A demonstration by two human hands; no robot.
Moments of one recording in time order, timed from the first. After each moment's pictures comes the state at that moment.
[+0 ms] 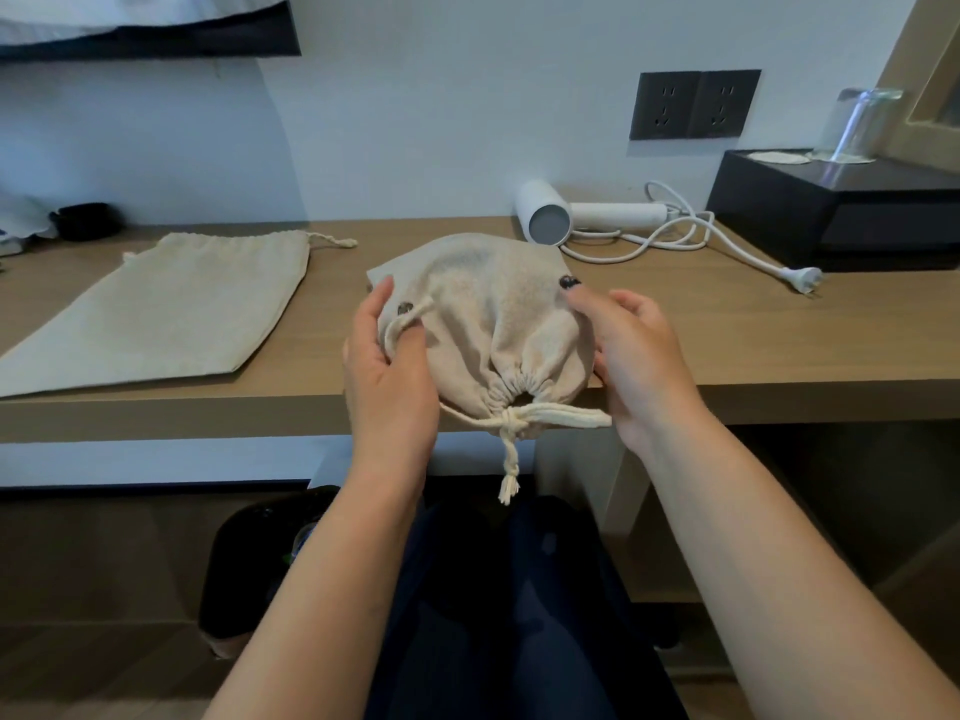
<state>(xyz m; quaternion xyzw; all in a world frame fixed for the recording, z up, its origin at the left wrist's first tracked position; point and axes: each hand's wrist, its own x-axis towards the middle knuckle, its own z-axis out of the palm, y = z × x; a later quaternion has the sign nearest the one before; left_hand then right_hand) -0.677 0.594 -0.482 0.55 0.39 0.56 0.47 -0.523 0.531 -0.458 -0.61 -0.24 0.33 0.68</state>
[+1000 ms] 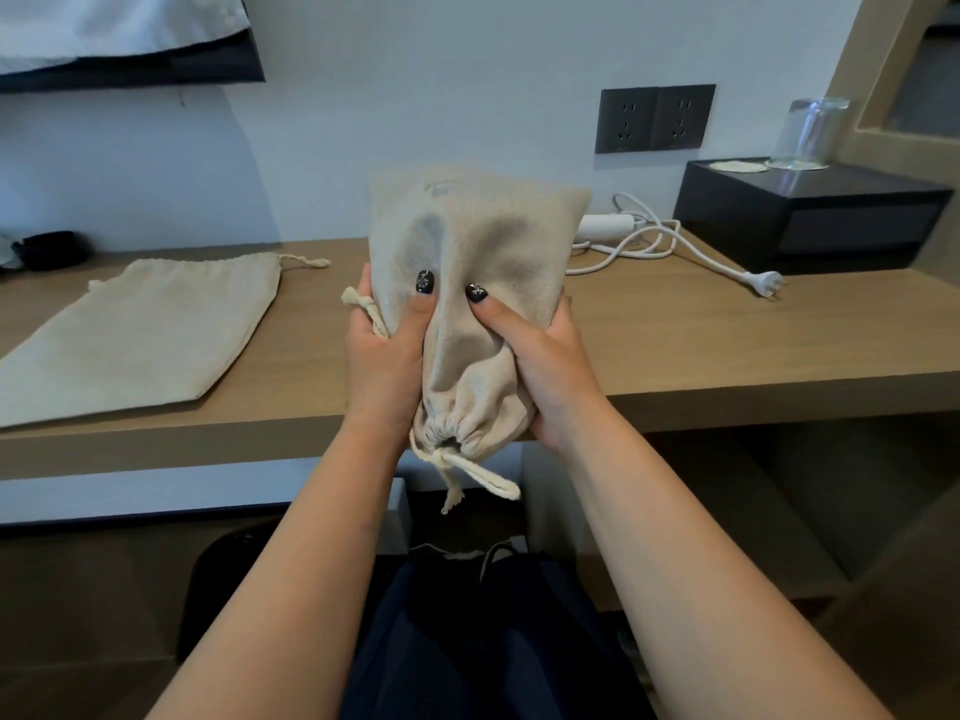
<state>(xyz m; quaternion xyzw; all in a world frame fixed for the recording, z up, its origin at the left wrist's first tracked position) -0.645 0.625 -0.470 0.56 0.26 0.55 0.56 -0.540 0.556 -0.466 -0.39 -0.32 0.39 0.77</state>
